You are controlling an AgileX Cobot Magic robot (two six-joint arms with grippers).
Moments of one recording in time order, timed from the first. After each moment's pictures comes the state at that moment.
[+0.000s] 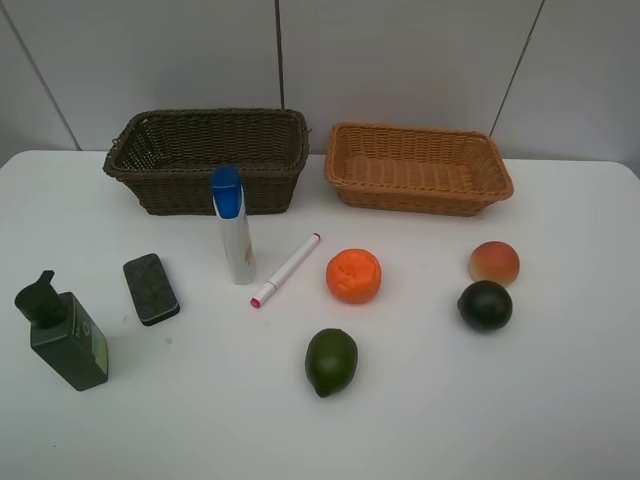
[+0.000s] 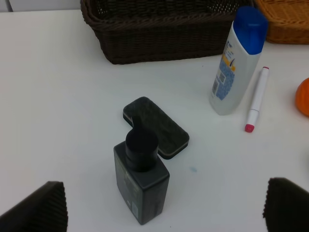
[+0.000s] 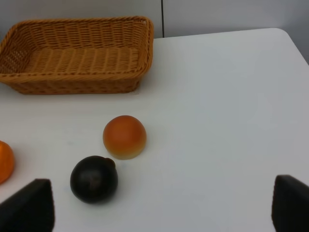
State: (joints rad) left arm -0.04 -0.01 -0.51 -0.17 1.07 0.06; right arm -0.07 0.00 -0.51 0.00 1.06 0.01
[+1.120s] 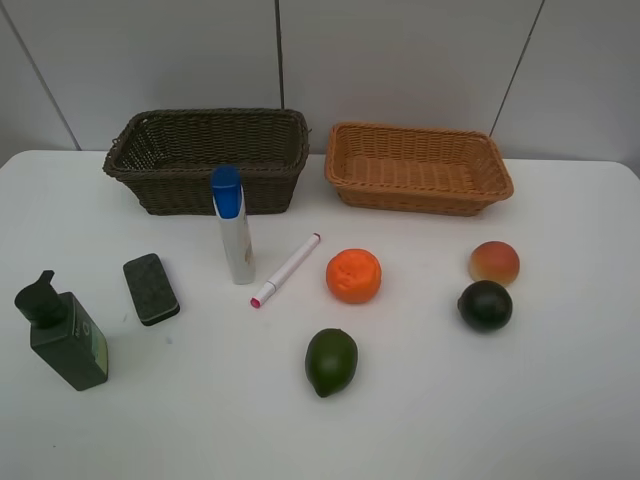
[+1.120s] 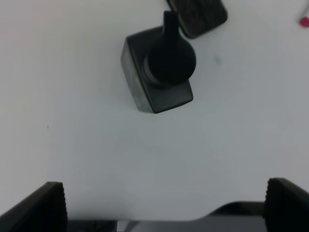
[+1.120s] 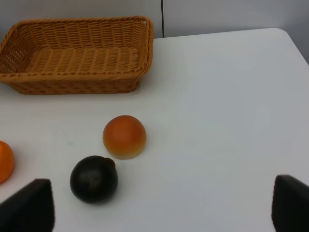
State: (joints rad) left arm -0.04 0.78 -0.65 -0.14 1.13 -0.14; right arm -0.07 0.00 -0.51 0.00 1.06 0.01
